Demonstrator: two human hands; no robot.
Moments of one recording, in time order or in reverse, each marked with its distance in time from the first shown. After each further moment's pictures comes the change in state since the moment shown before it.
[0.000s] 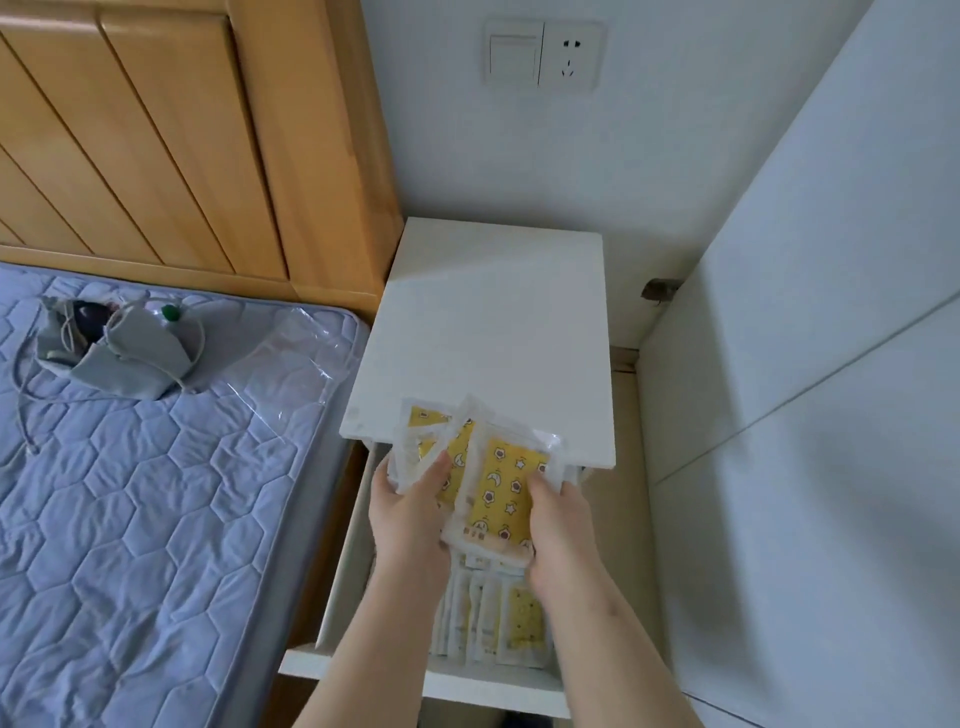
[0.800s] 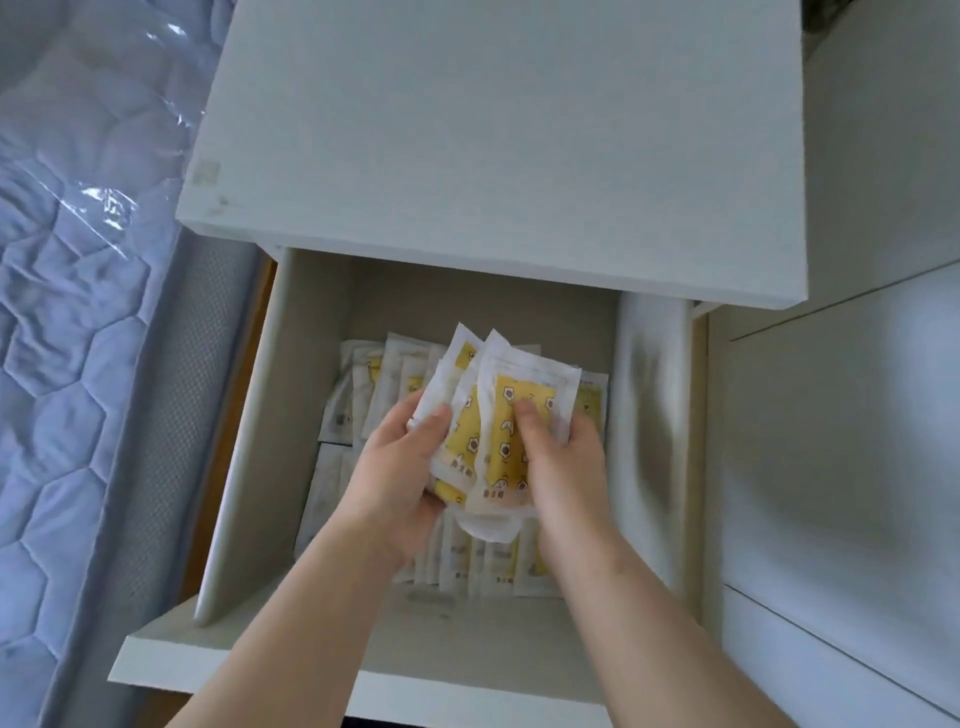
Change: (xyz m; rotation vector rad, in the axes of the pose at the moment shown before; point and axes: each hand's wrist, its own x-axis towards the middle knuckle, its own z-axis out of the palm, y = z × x) left_hand 0.177 -0.161 -0.083 0.241 -0.199 -0.352; right_hand 0.193 0.173 -0.006 -0.166 0.043 -0.008
